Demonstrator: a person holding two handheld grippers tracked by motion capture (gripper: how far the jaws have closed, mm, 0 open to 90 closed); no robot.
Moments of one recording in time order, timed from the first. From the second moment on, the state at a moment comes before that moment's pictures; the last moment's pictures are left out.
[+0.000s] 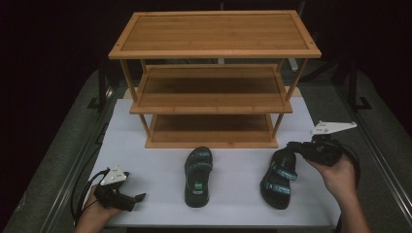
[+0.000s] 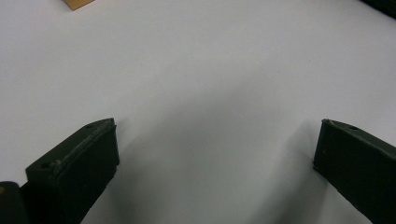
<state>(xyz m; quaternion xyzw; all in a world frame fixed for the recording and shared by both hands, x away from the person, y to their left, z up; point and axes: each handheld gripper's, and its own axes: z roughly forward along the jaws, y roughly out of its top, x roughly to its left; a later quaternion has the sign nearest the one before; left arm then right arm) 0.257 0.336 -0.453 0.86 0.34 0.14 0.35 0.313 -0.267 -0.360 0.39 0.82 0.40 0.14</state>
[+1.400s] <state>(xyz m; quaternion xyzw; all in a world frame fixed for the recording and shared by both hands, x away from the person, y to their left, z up) 0.257 0.336 -0.453 0.86 0.34 0.14 0.35 0.269 -0.349 -0.435 0.46 0.78 0.40 0.12</state>
